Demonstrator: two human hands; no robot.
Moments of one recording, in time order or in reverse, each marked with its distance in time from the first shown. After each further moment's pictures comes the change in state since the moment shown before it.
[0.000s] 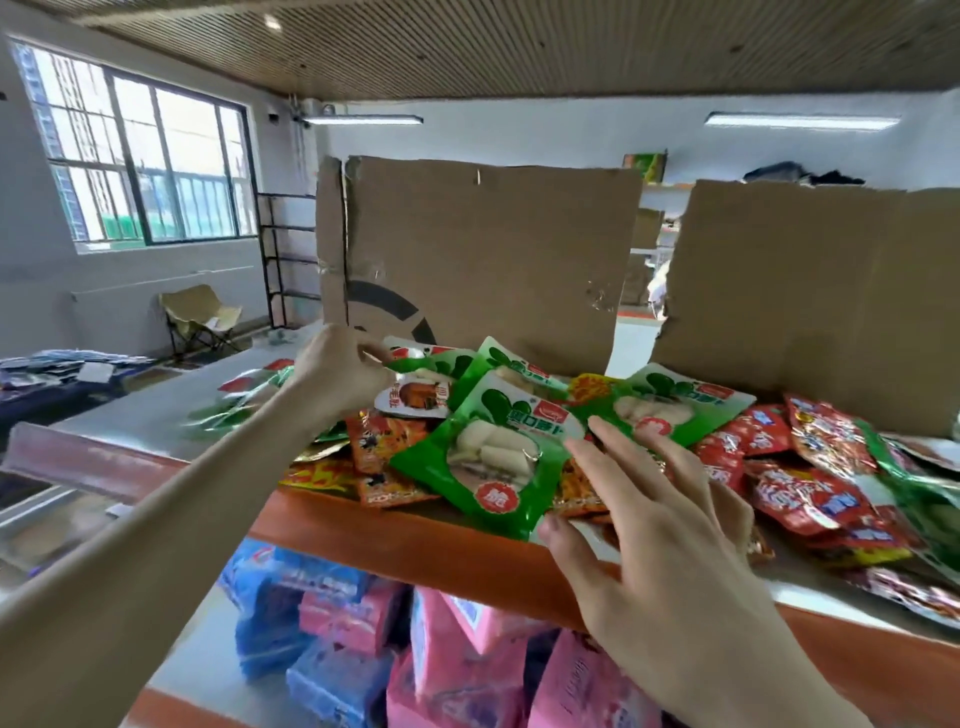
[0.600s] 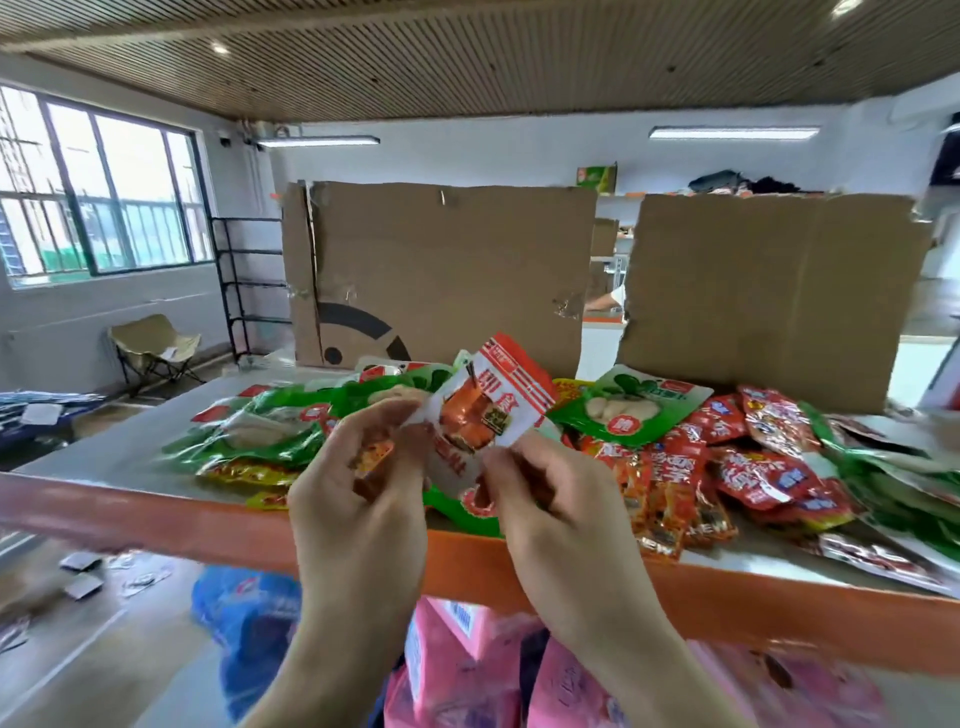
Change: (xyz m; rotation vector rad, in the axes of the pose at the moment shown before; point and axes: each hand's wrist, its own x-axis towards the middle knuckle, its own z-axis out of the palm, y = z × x) left_hand -0.164 0.061 0.011 -0.921 0.311 0.095; right_hand 0.014 -0.043 0.020 0.883 0.251 -0.104
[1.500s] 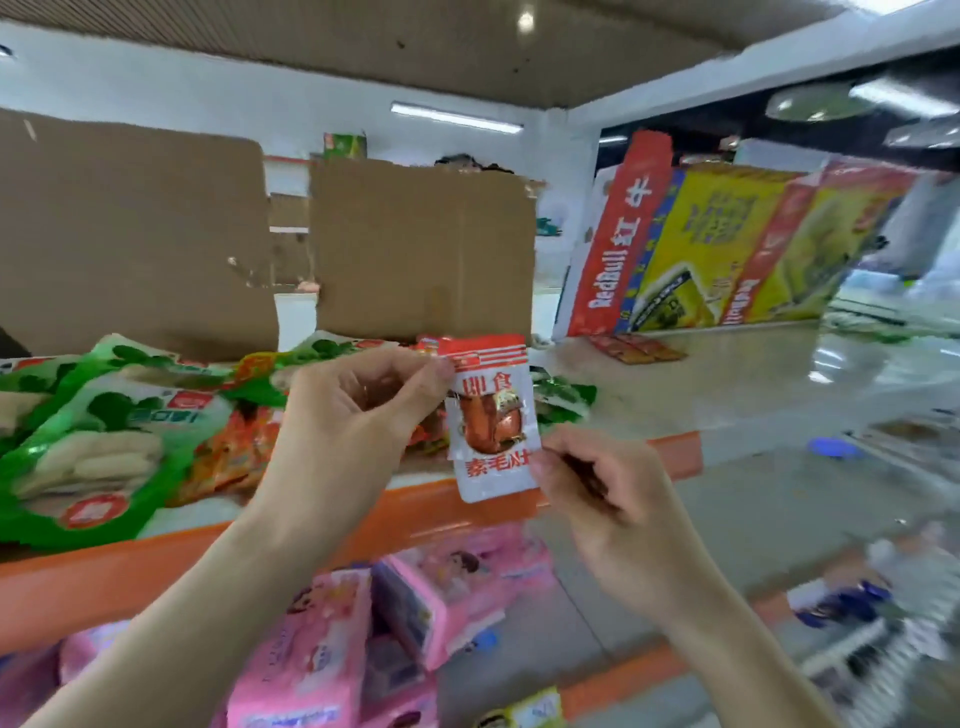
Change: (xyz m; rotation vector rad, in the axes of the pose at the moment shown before) left_hand -0.073 0.037 0.149 -0.215 -0.758 -0.083; right_hand -0.112 0.015 -0.212 -0.447 0.235 0.015
